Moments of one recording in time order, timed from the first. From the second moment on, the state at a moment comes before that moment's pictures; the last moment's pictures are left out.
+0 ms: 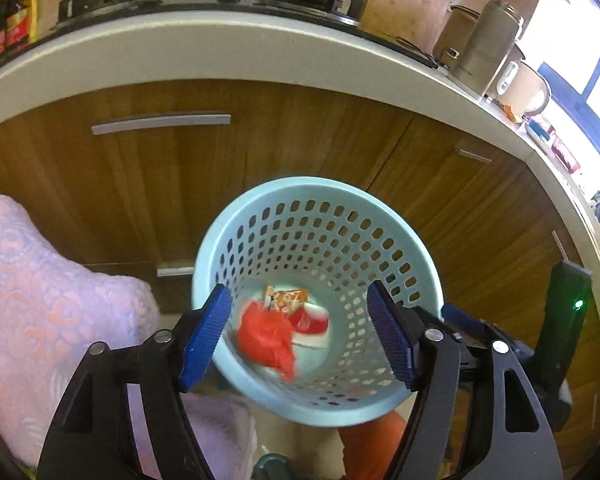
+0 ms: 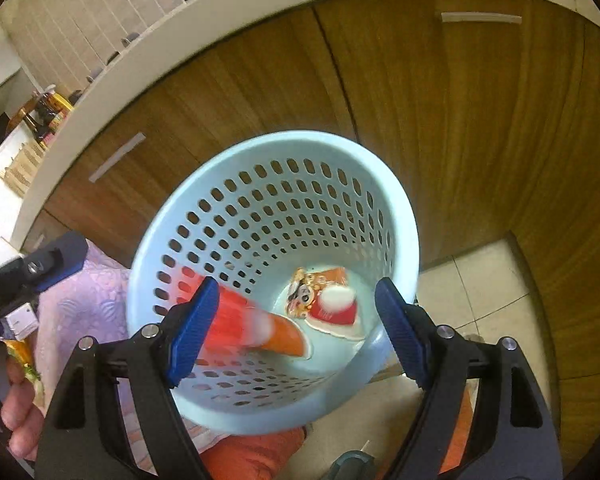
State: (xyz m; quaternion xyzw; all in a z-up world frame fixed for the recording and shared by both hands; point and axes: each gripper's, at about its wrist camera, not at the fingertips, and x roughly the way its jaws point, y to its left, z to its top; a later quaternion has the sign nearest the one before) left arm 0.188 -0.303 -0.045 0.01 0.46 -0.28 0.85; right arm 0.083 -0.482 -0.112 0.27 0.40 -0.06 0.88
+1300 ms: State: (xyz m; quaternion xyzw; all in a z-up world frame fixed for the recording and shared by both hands) left arm -0.011 0.130 -0.023 -0.18 0.37 0.00 0.91; right arm 0.067 -0.129 -0.033 0.01 0.35 0.21 0.91
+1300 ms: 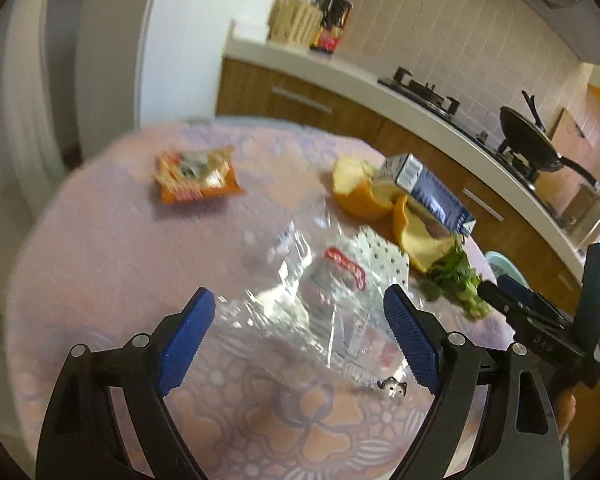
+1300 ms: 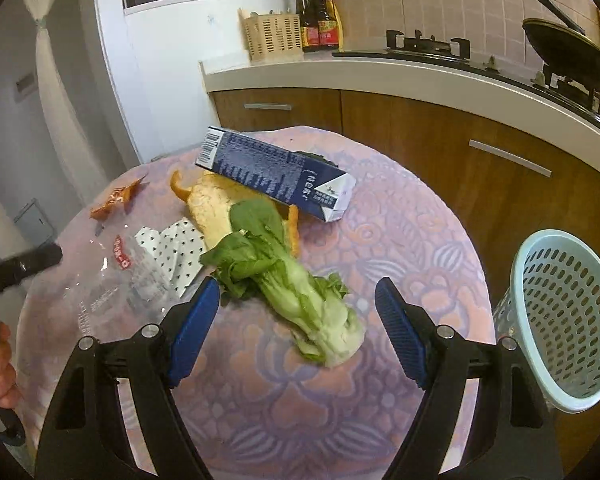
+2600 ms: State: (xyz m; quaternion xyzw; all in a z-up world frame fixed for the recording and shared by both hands) left arm -0.033 0.102 -0.011 -0.11 0.36 0.01 0.93; right arm 0.026 -0.142 -0.024 -0.01 0.33 0.22 0.92
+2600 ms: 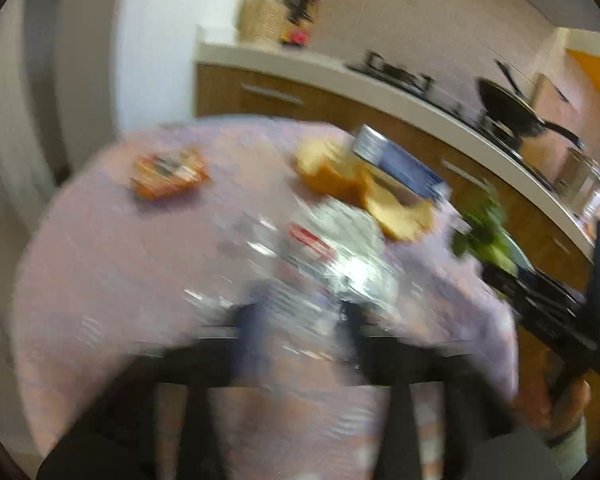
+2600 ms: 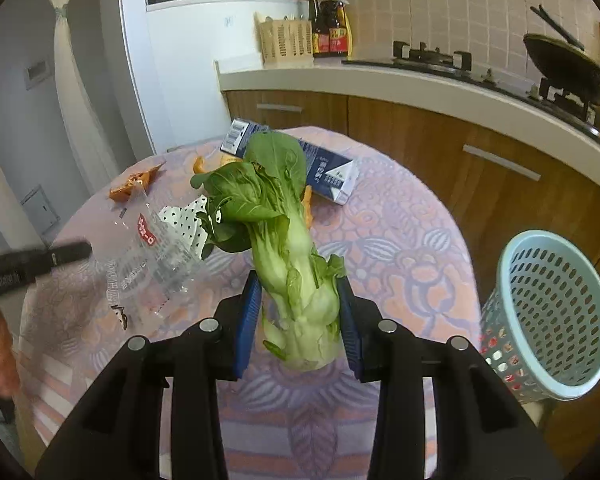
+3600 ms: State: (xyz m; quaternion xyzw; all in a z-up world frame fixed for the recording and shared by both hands) left arm 0.003 0.073 -0.001 -0.14 0.37 -0.24 0.89; right arm 0.002 -0.189 0.001 0.00 0.28 0.18 0.94
